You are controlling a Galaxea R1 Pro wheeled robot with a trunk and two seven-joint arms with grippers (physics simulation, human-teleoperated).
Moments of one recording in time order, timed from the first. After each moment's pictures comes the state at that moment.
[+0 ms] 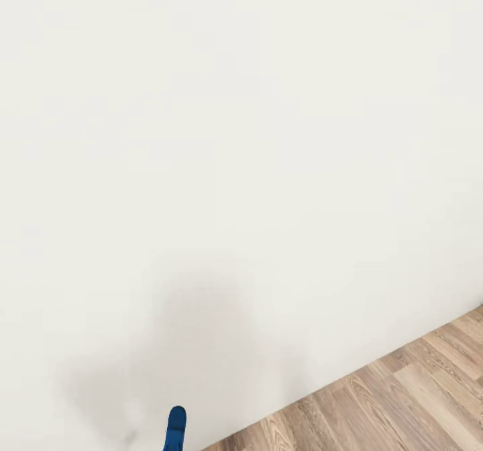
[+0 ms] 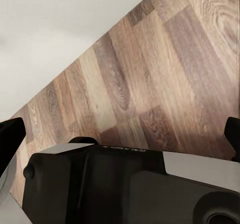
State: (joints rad) left arm -0.37 0.10 0.29 -0.02 -0.20 -0.27 -0.69; right arm 0.00 -0.21 -0.38 -0.29 -0.04 -0.05 0.95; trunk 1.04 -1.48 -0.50
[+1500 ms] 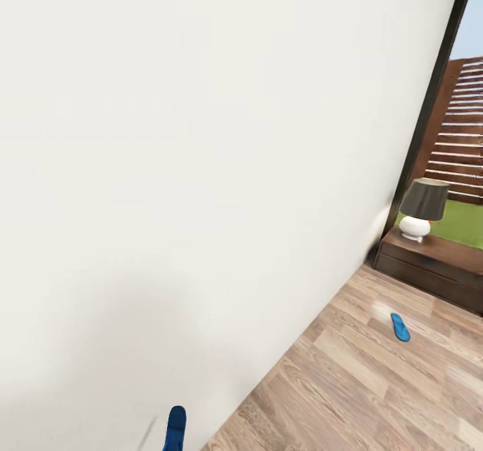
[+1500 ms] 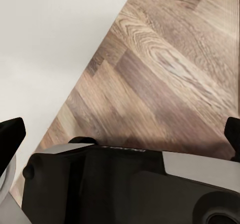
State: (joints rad) left arm -0.37 0.10 0.29 -0.02 -0.20 -0.27 -0.69; right arm 0.00 -0.21 -0.38 -0.29 -0.04 -0.05 0.94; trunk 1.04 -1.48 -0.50
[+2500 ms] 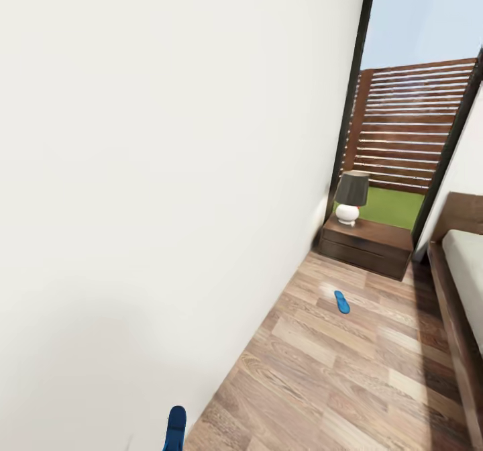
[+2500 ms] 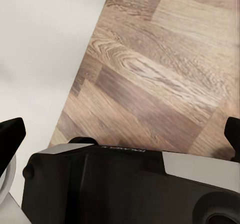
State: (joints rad) left arm -0.37 0.10 0.29 -0.02 -0.20 -0.27 -0.69; right arm 0.00 -0.21 -0.38 -0.29 -0.04 -0.05 0.94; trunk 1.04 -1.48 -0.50
